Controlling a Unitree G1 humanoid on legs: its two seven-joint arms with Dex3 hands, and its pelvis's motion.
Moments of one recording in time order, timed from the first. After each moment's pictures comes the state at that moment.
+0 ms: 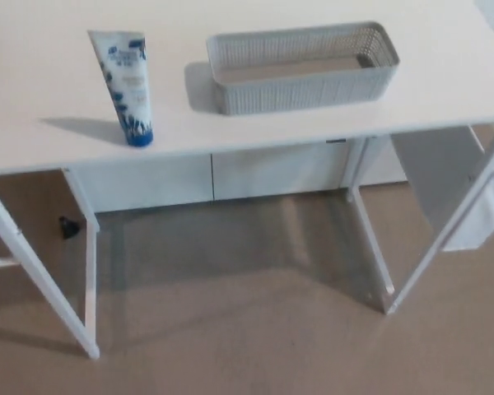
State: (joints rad) left_arm -0.08 0.51 0.18 1.31 -0.02 -0.19 -0.14; right_arm 0.05 -0.43 0.00 1.28 -0.16 -0.27 0.00
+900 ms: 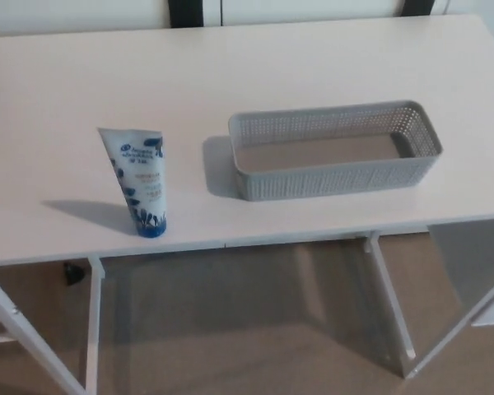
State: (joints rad) left_arm -0.09 0.52 0.16 1.31 0.00 -0.19 -0.13; right_arm 0.04 -0.43 0.01 1.30 -0.16 -0.27 -0.01
